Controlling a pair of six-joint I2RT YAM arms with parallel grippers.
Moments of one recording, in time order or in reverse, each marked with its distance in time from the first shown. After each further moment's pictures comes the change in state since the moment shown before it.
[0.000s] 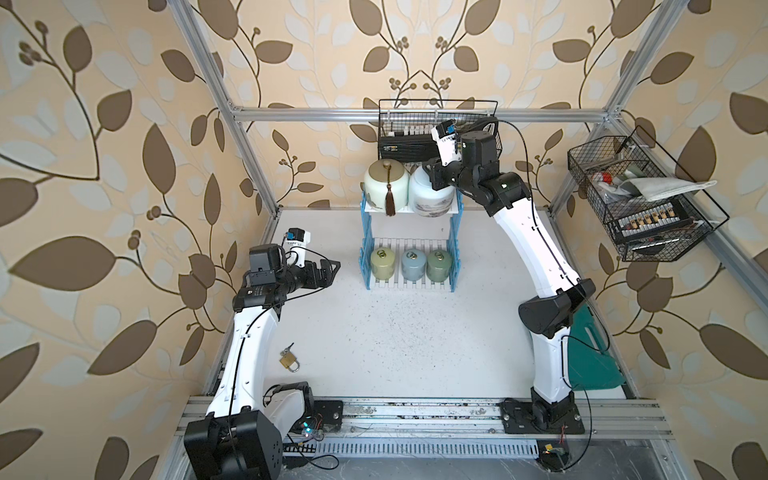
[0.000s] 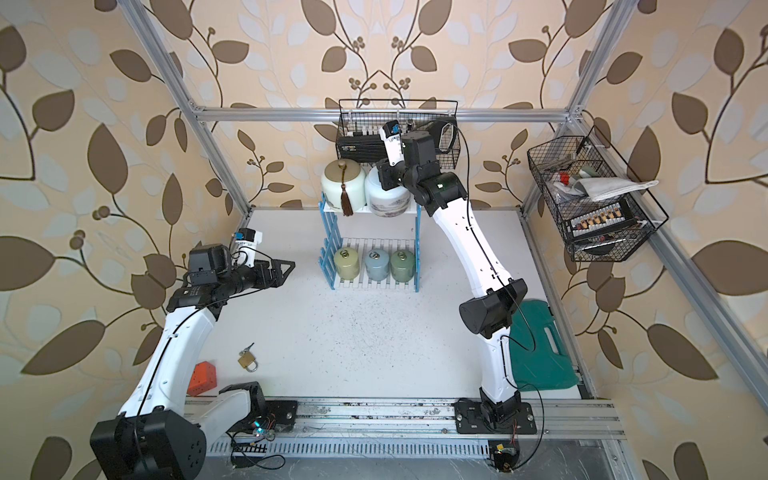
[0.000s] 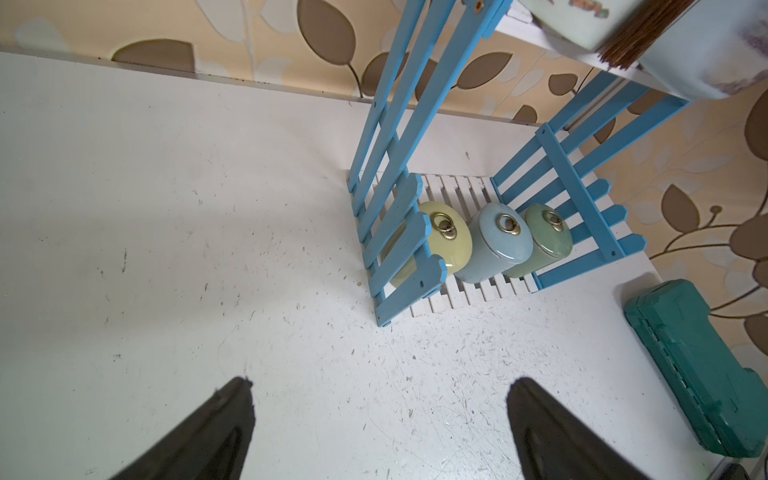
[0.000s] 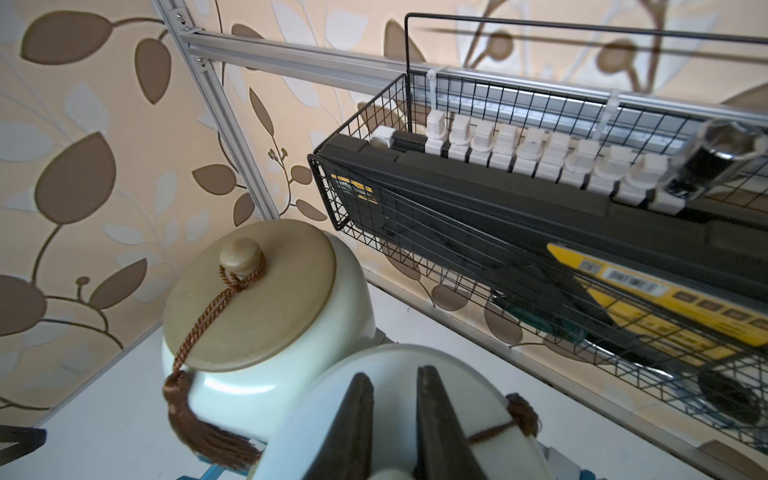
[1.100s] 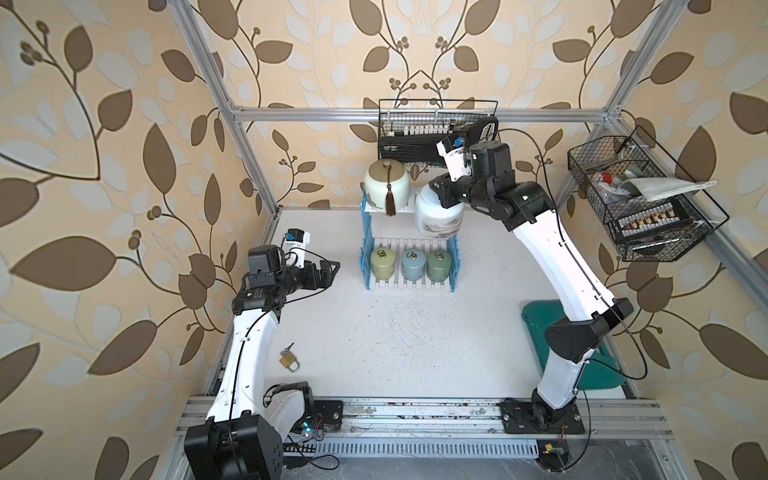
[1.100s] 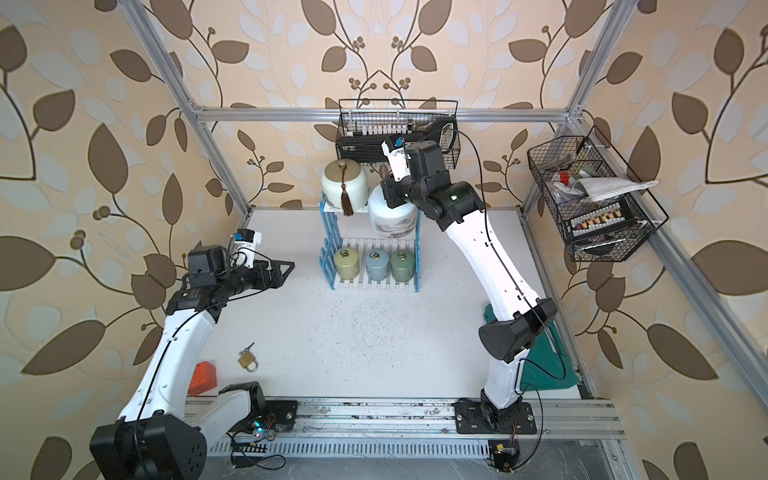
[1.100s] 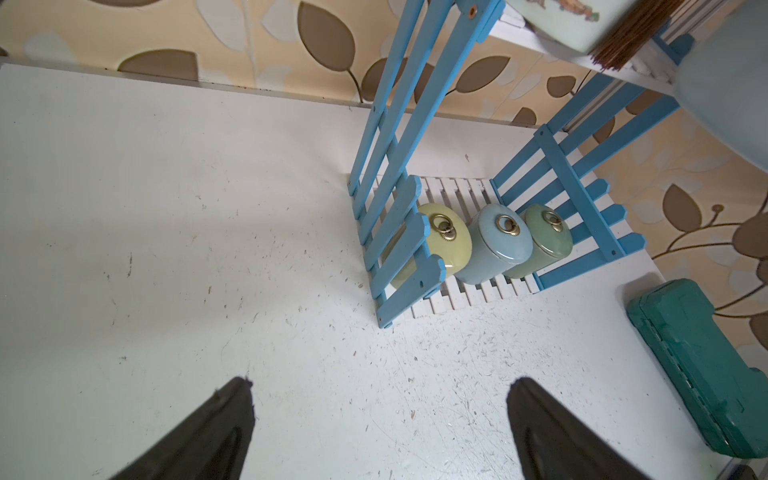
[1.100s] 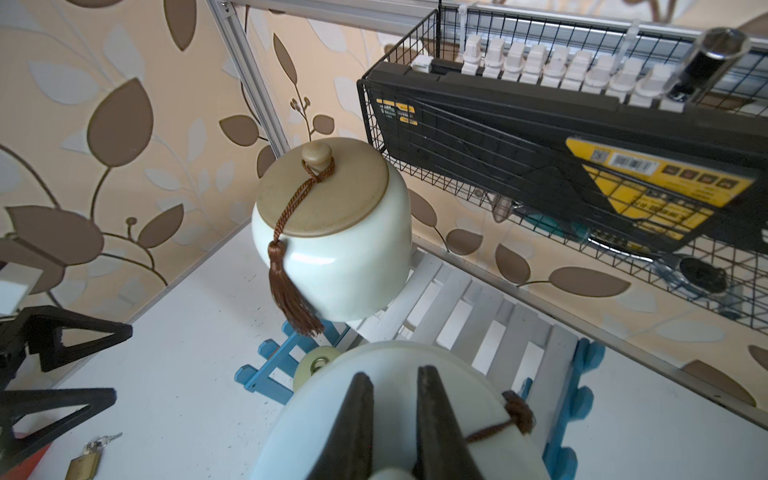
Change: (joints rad) left arm 0.005 -0.019 -0.011 0.011 0.000 0.008; right arm 0.047 -0.280 -0.293 -0.093 0.017 0.035
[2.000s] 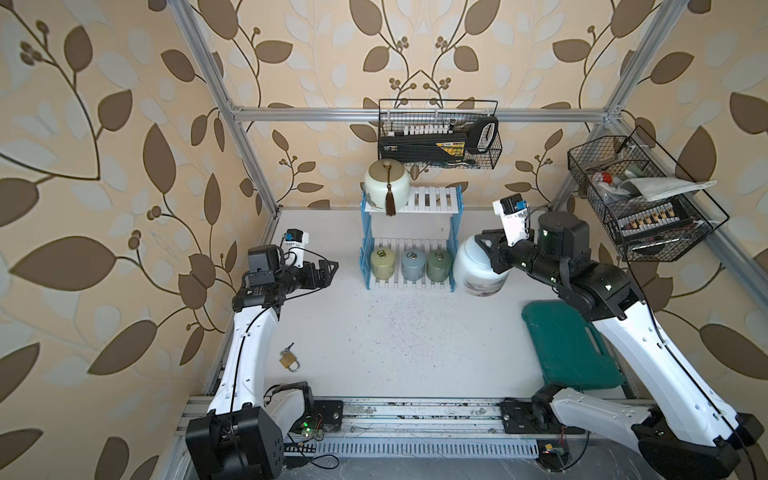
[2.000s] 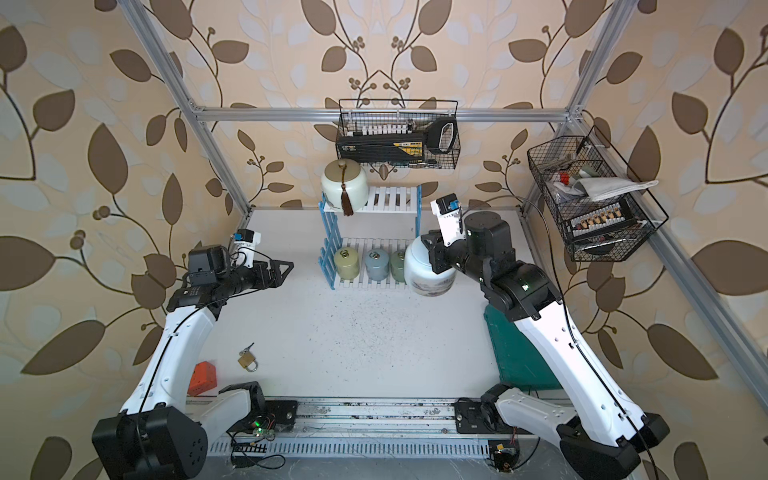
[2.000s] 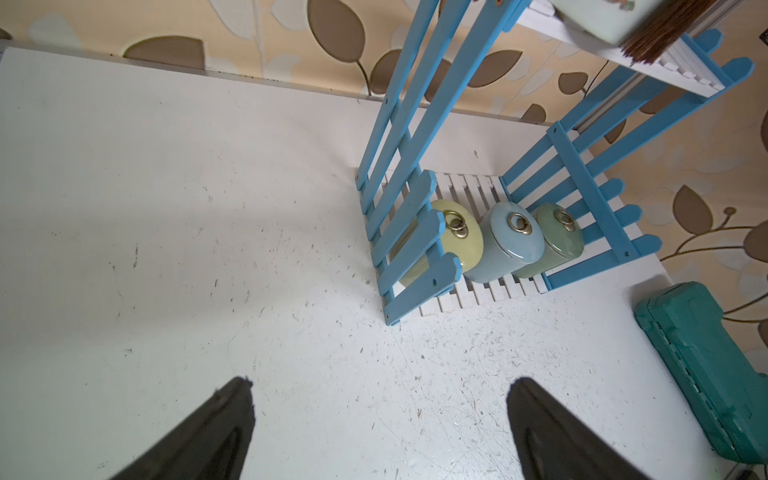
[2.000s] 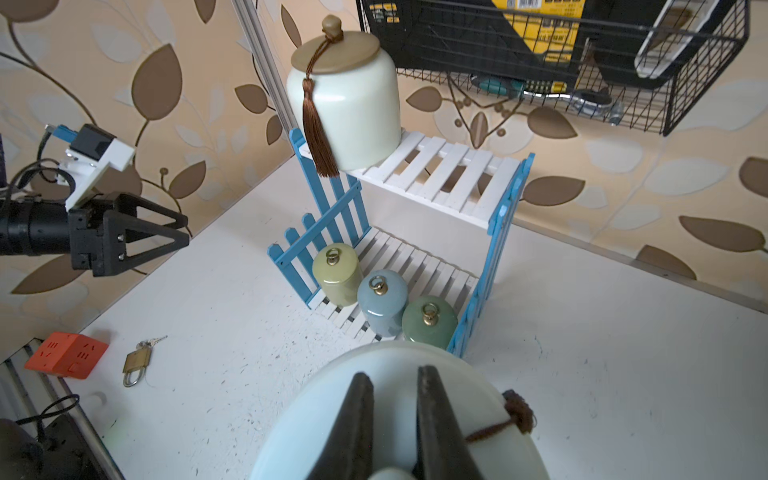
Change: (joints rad) left arm 0.020 0.032 0.000 0.000 -0.001 0.005; right arm 0.000 -0.746 -0.858 0.129 0.019 0.043
